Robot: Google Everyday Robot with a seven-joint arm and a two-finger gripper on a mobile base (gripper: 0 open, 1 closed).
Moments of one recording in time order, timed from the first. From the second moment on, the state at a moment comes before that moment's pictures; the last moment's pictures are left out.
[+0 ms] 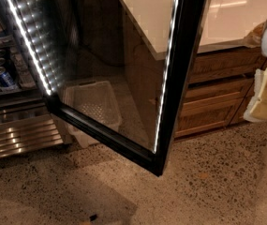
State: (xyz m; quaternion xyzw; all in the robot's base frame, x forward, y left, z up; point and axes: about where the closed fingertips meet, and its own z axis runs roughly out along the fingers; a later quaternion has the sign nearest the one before) arm 0.438 -0.216 0.977 -0.60 0.78 -0.04 0.16
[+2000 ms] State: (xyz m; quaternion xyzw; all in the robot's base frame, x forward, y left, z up) arm 0.442 -0.216 0.978 -0.61 0.78 -0.05 0.17
